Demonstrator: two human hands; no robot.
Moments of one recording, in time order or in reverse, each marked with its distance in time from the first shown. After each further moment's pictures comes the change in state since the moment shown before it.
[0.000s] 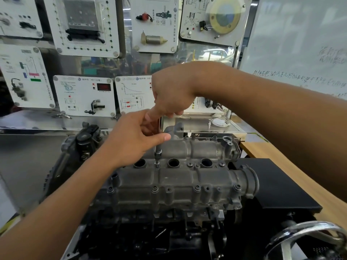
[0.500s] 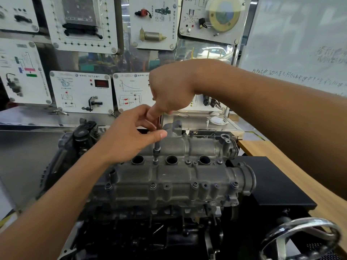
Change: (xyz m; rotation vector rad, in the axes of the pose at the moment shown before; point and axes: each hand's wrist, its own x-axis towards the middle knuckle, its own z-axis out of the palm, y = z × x) left_hand -0.001 -0.002 -0.003 -0.127 -0.074 -0.015; right_hand 0.003 0.001 0.001 -0.067 0.002 -0.019
